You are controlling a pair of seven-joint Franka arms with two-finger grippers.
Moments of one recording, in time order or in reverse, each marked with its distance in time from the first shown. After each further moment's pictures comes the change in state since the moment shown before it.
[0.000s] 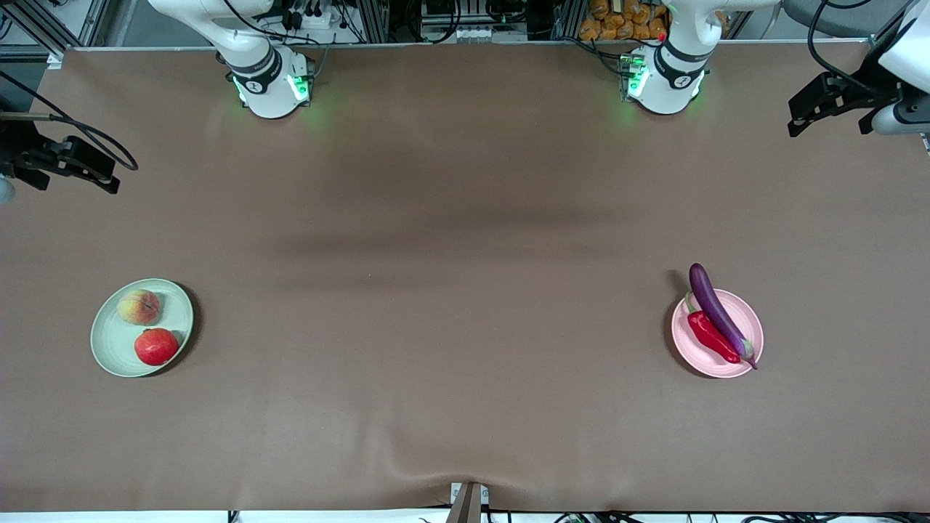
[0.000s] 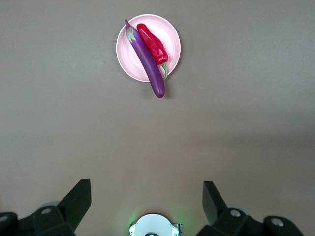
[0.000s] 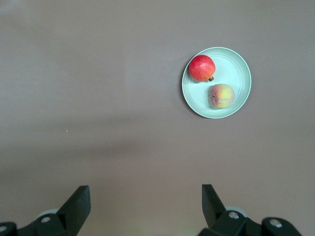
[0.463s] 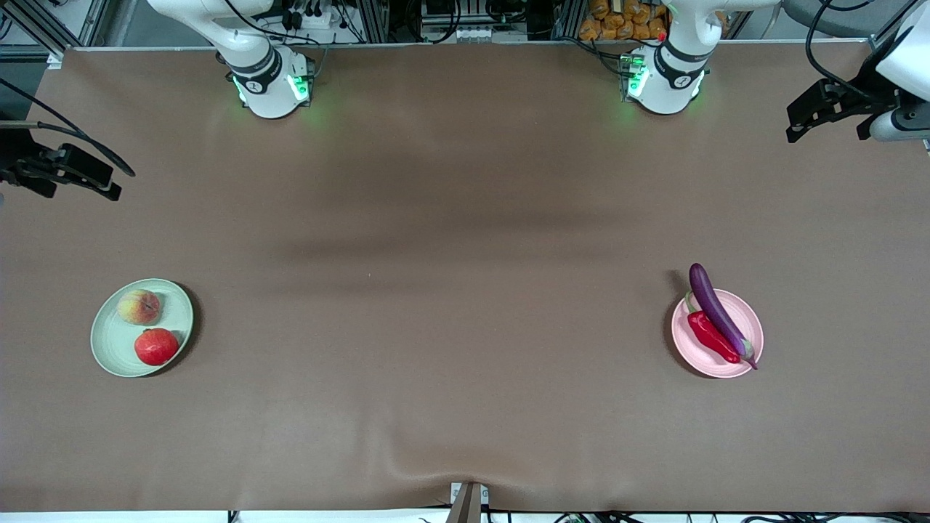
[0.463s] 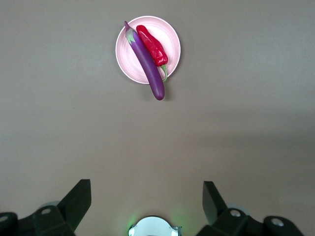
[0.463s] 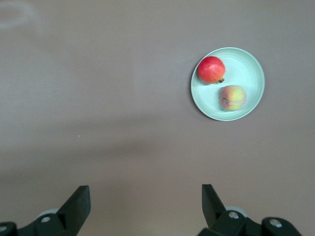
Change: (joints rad) left arm 0.000 0.008 0.000 -0.013 0.000 0.014 -0.001; right arm 0.028 0.017 -0.062 0.007 0.045 0.027 -0.001
